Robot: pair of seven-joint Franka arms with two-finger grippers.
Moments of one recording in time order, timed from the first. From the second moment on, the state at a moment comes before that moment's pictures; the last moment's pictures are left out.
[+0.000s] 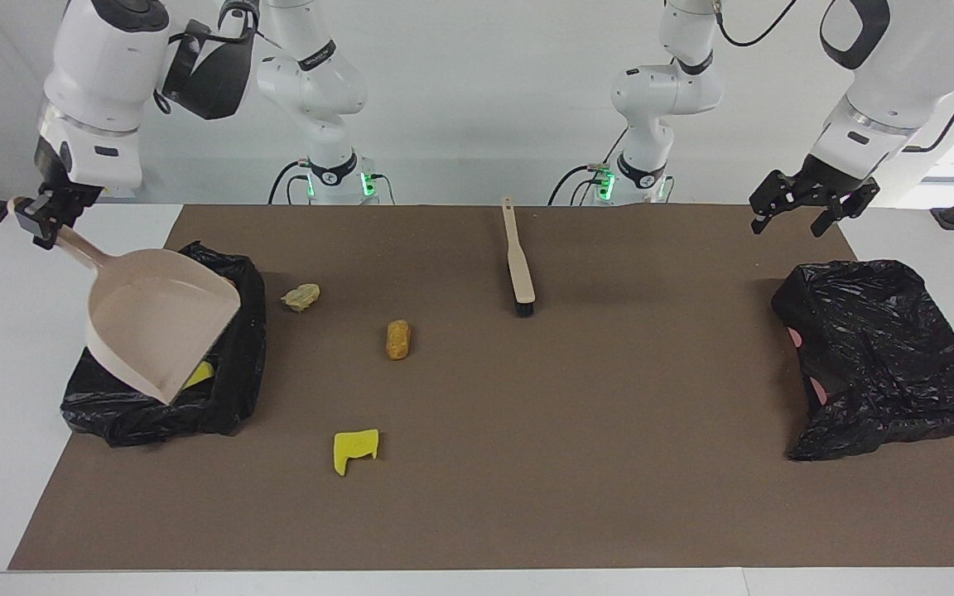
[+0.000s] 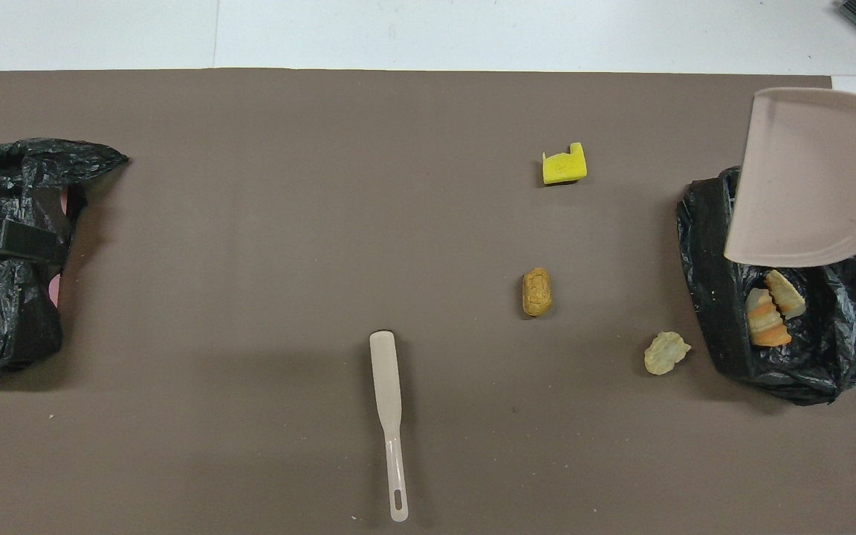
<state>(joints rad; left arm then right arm) 0.00 -0.04 -0.02 -1.63 -0.04 1.59 0.06 -0.19 0.00 0.16 -1.68 -0.66 1.85 -1.19</state>
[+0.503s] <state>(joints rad) 0.00 -0.04 -0.02 -1.63 -0.04 1.59 0.06 0.02 0.27 0.17 -1.41 -0.36 1.70 -0.40</state>
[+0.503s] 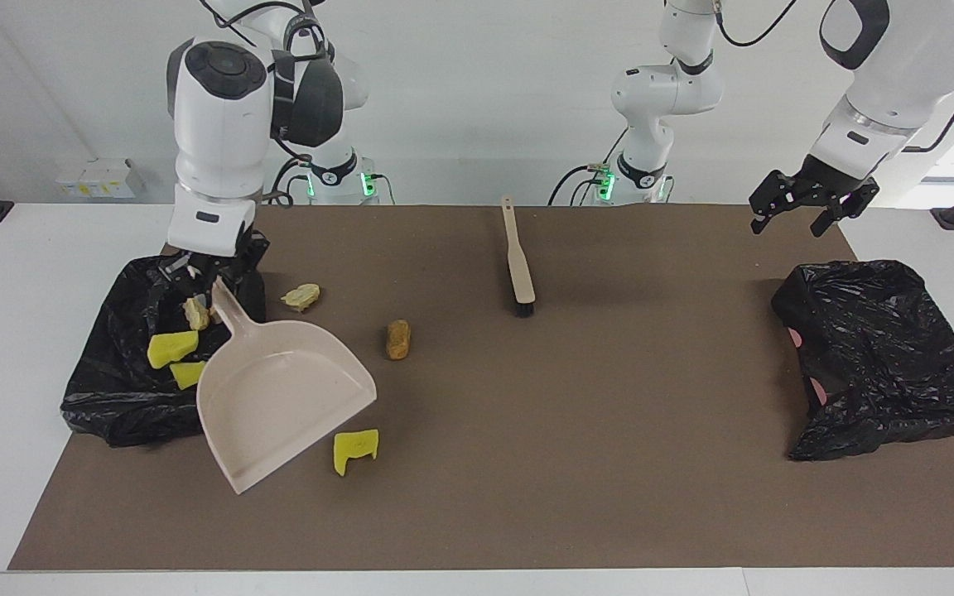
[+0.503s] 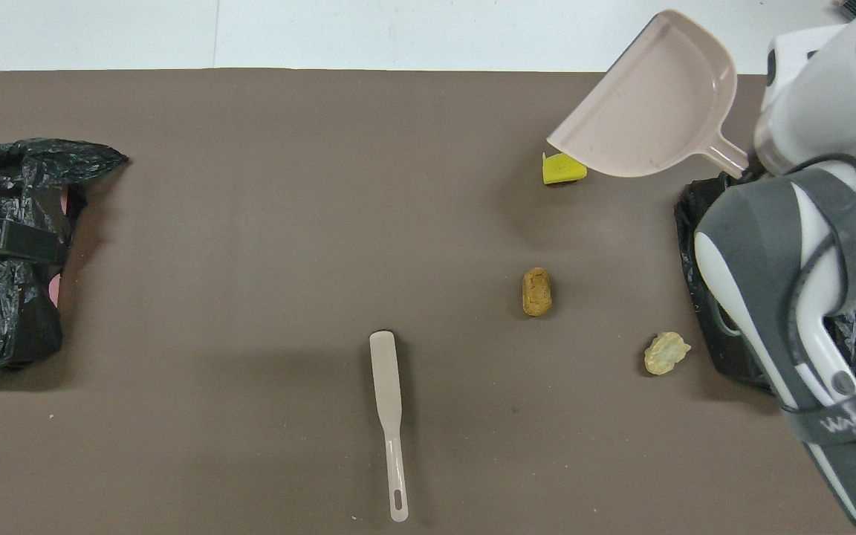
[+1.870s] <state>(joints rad) 0.00 -0.05 -0.03 -1.65 -0.01 1.57 0.10 0.52 0.81 0.20 -0.99 -0.13 1.82 0.73</state>
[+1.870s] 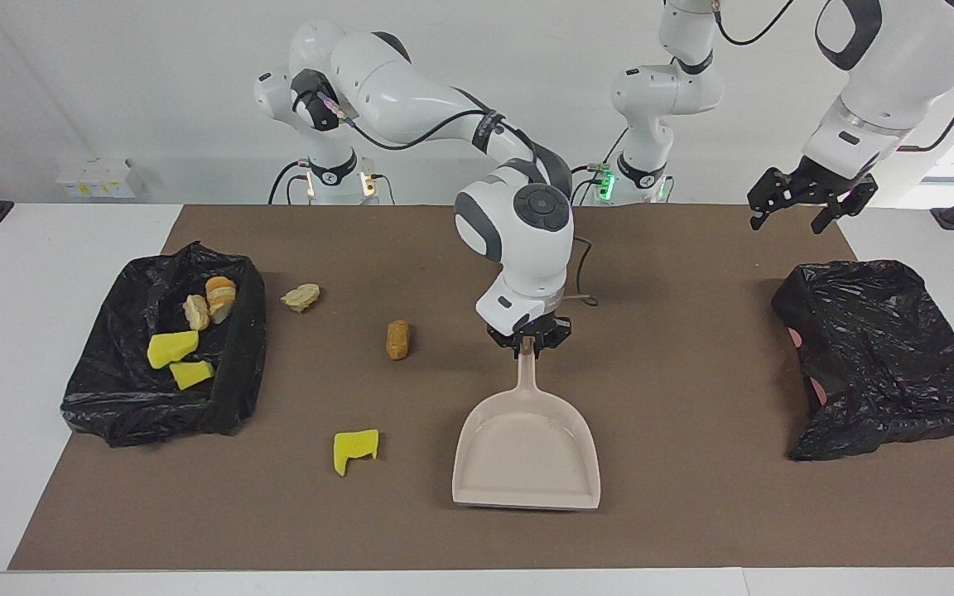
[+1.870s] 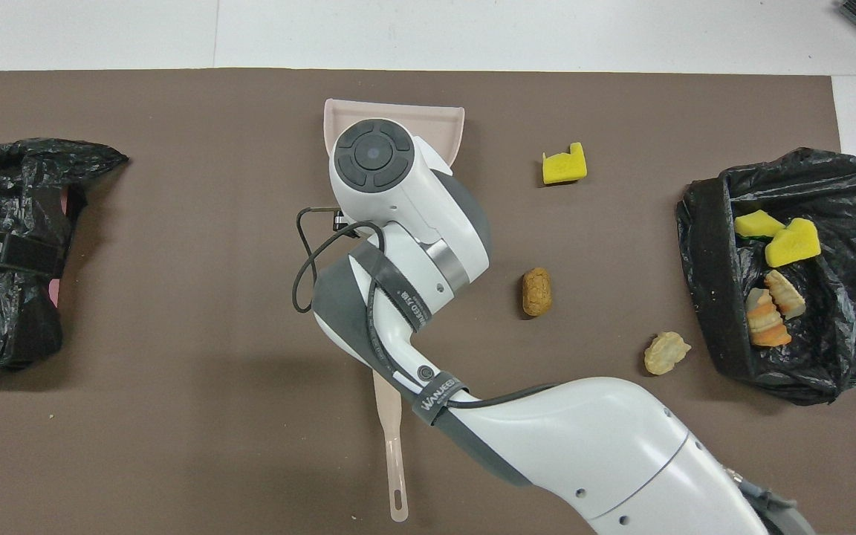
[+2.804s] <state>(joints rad) 0.00 -0.08 -0.03 -1.70 -0.01 1.57 0.10 0.54 0.83 0.21 -0.96 -0.13 1.77 0.63</state>
